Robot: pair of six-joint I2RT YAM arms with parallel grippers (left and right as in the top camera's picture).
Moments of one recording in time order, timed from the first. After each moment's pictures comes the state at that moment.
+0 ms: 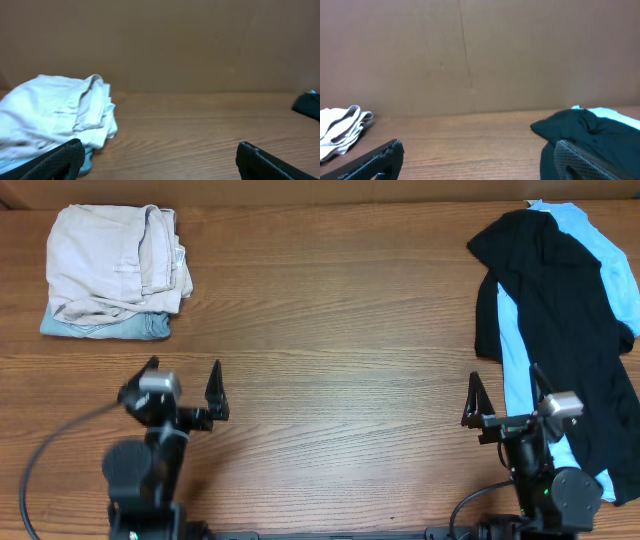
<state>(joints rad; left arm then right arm) 0.05 0.43 0.37 -0.03 0.17 -0.07 -0.10 0.15 0.28 -0.07 -0.24 0.15</state>
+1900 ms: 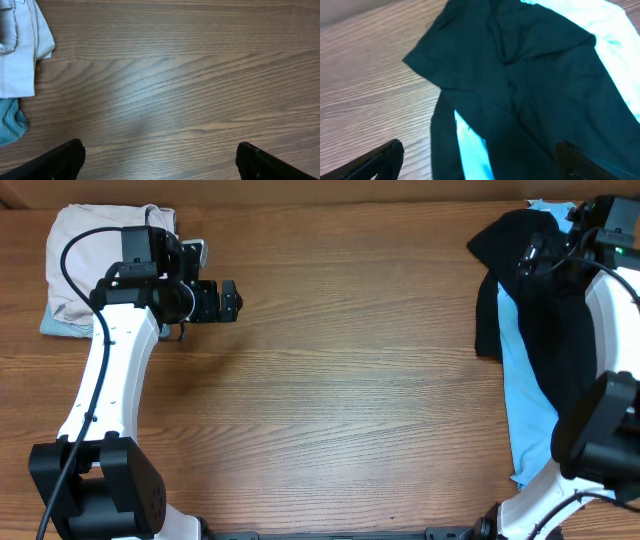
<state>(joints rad) 0.05 1.71 1.44 -0.81 0.32 0.01 -0.29 1.97 1.69 -0.68 -0.02 0.05</state>
